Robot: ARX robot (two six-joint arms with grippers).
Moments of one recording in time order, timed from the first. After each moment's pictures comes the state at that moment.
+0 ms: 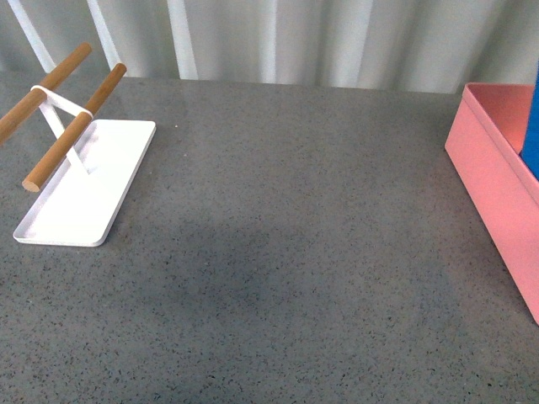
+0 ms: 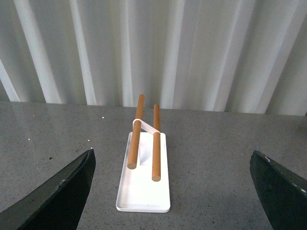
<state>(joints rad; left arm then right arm) 0.00 0.00 0.02 0.00 0.00 0.00 -0.15 1.50 1.06 -0.29 -0.07 0.71</state>
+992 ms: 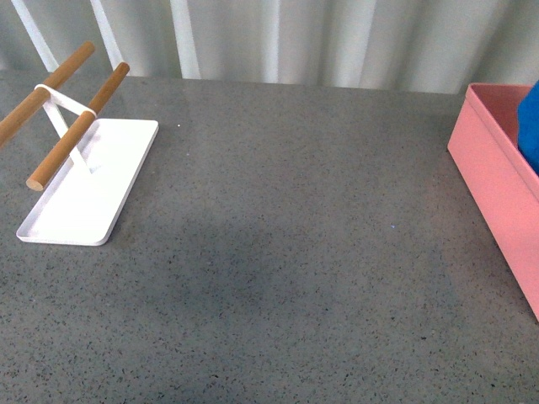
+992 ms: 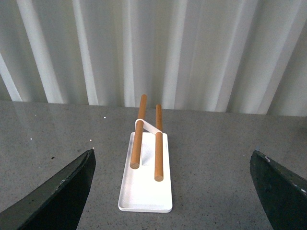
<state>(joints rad) 0.00 0.00 0.02 0.00 0.00 0.00 -0.14 1.59 1.13 -0.33 0.08 0.23</state>
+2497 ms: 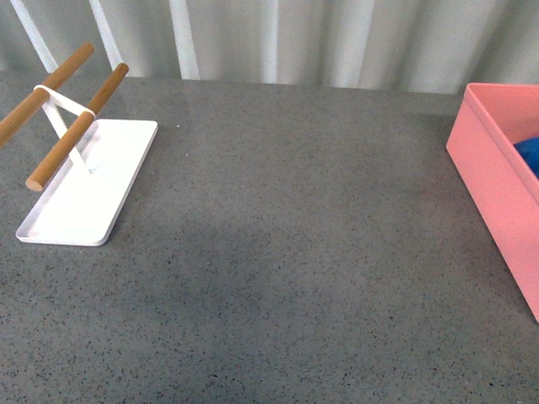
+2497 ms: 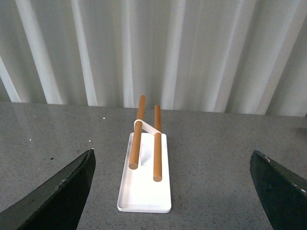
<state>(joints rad) 0.00 0.00 0.02 0.00 0.00 0.00 -0.08 1.12 0.25 0.87 -0.08 0.00</state>
